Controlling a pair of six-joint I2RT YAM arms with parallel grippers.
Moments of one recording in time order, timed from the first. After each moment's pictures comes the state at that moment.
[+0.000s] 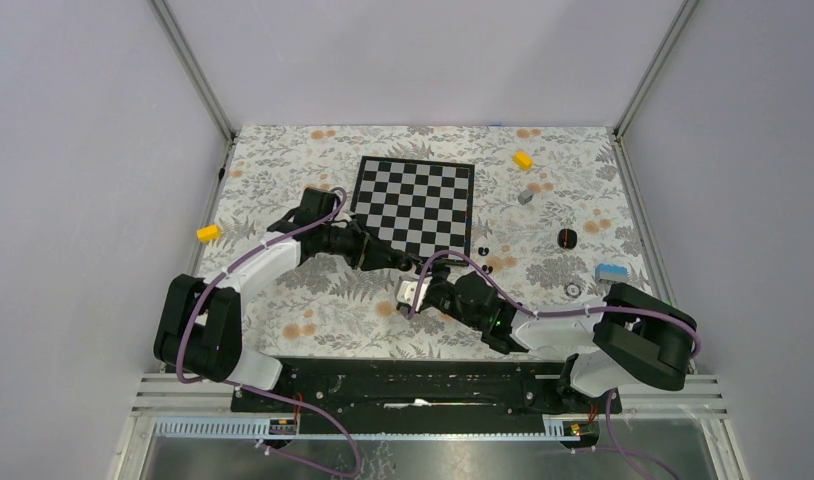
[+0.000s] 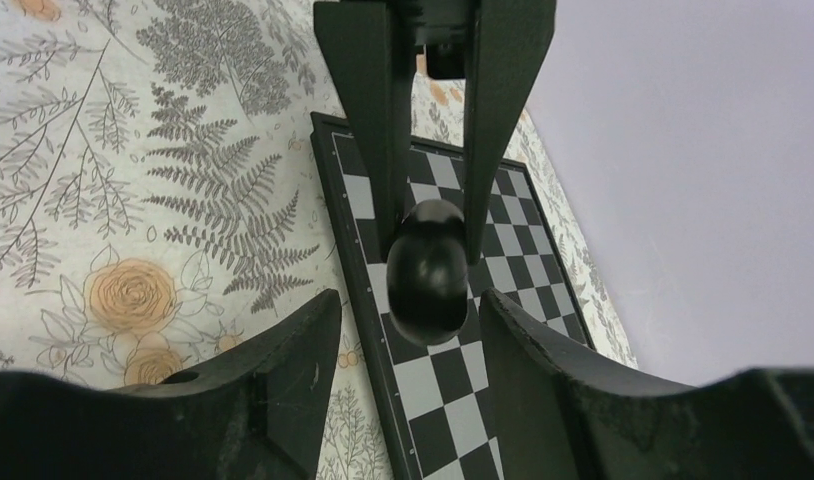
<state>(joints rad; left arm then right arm) -0.33 1.44 0.88 -0.34 0.86 -1.35 1.08 1.45 0.48 0.85 0.12 -0.73</state>
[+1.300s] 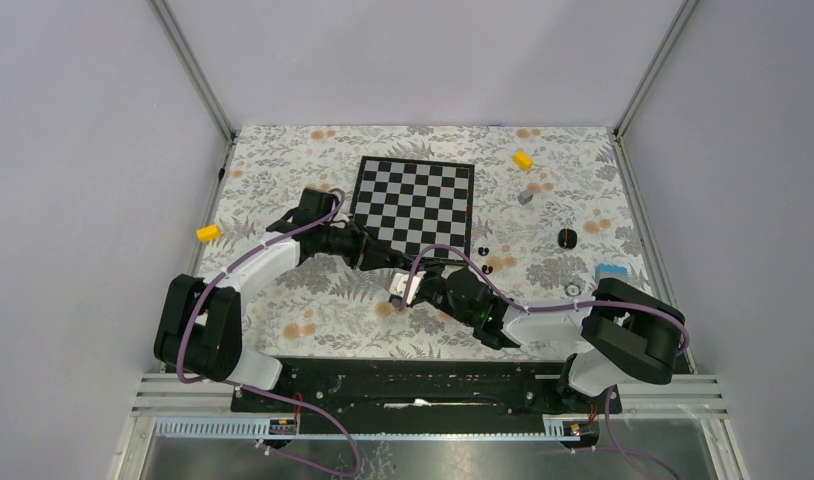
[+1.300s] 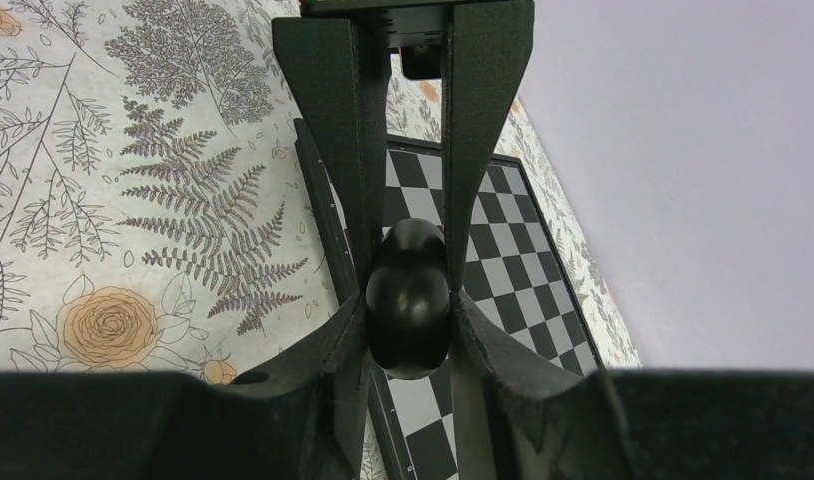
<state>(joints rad) -0.32 1.44 0.87 -0.35 0.86 -1.36 1.08 1.50 0.53 0.85 0.15 -0.70</state>
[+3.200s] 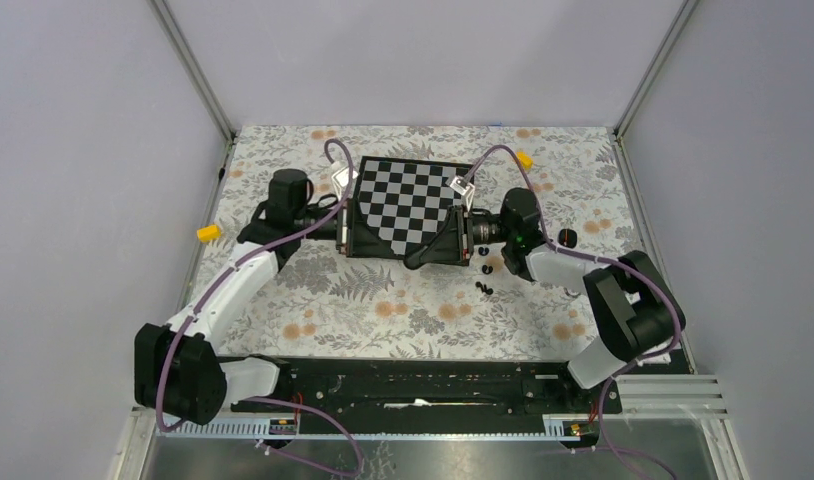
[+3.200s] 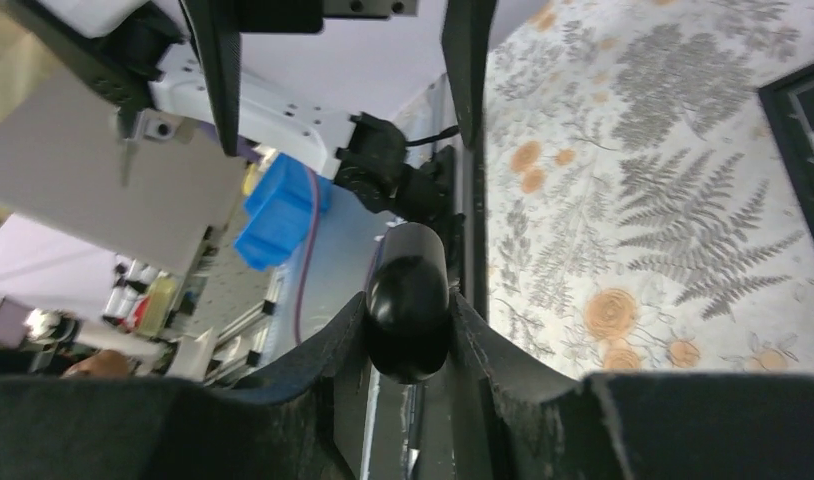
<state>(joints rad) -0.26 1.23 0.92 -0.23 1.17 -0.44 0.47 1.56 0.74 0.80 -1.20 0.79</state>
